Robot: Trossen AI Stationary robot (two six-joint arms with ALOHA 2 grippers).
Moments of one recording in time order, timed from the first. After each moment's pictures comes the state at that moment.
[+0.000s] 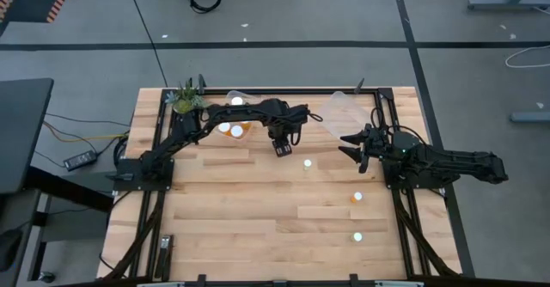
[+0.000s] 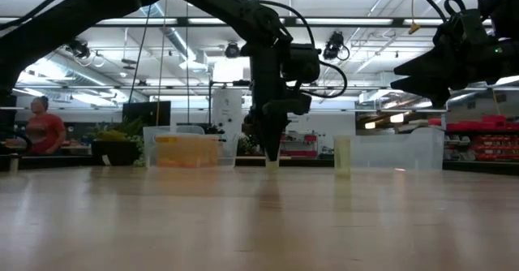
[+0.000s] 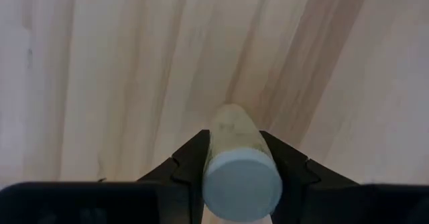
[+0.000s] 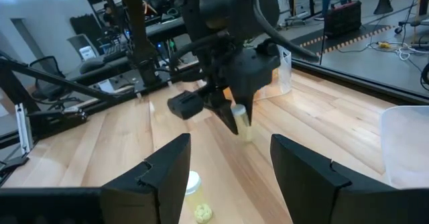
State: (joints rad) left arm 0.27 2.36 2.01 -1.07 -0.03 0.01; right arm -0.19 0.12 0.01 0.02 0.09 0.29
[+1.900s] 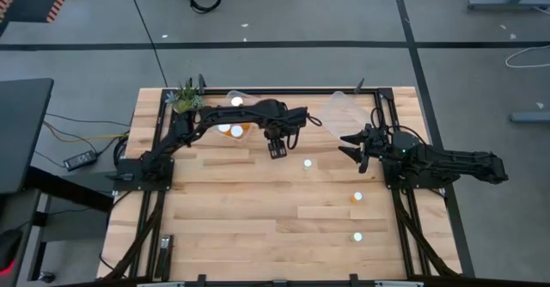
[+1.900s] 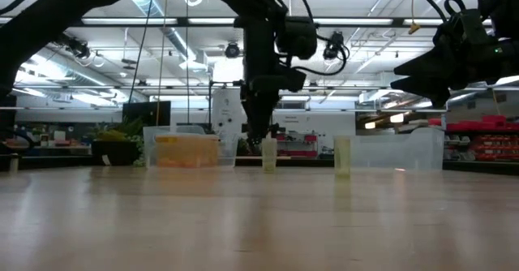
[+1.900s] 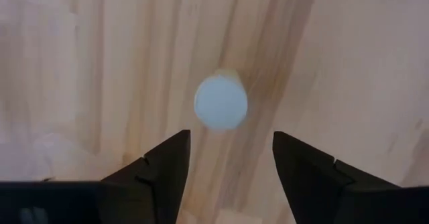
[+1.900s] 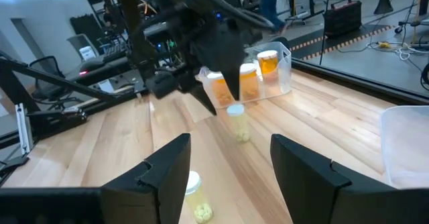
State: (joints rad) left arm 0.22 2.26 2.01 -1.20 -0.13 0.04; right arm -0.19 0.12 0.01 0.02 0.09 0.29
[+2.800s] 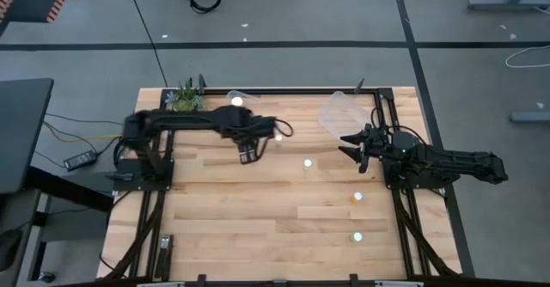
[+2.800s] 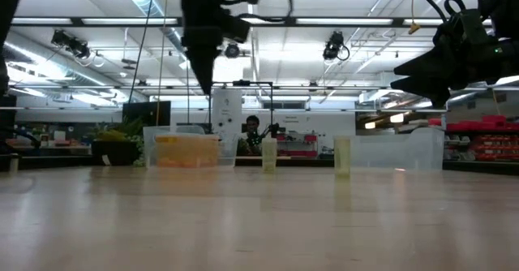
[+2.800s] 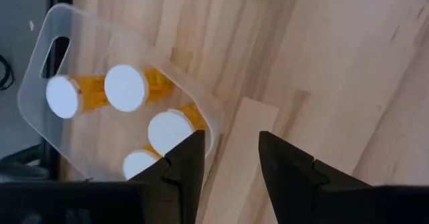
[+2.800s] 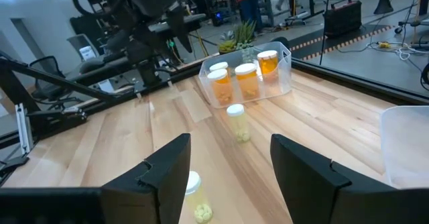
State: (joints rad) left arm 0.12 1.76 1.52 -1.15 -0.32 -0.10; right arm -0.19 0.12 0.01 0.02 0.09 0.29
